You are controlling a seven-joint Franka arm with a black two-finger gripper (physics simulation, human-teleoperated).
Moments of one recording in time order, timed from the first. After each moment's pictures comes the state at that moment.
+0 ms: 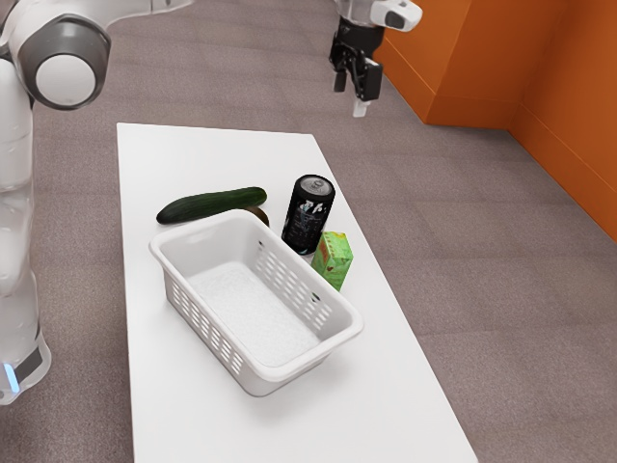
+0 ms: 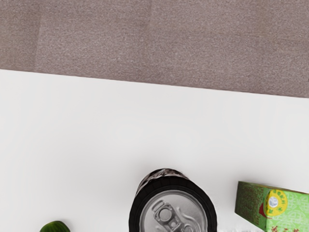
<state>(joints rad) 0.00 0.07 0.15 -1.28 -0.02 1.45 0.04</state>
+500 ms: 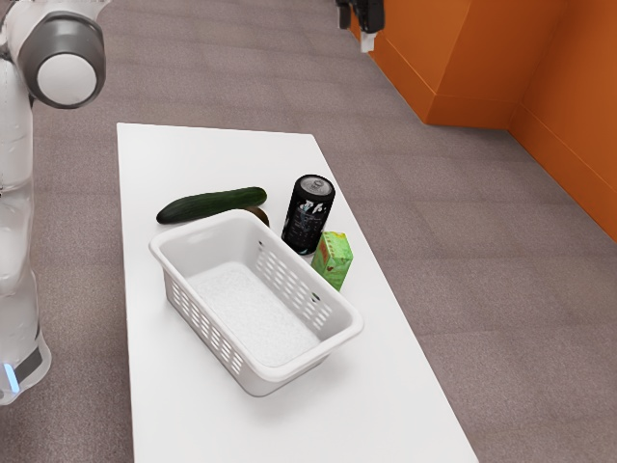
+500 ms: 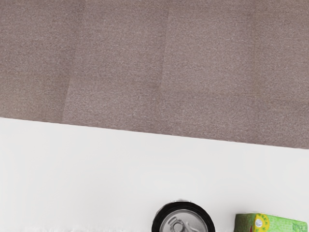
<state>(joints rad) 0.03 0.13 0.17 -1.04 -0.02 1.38 0.06</state>
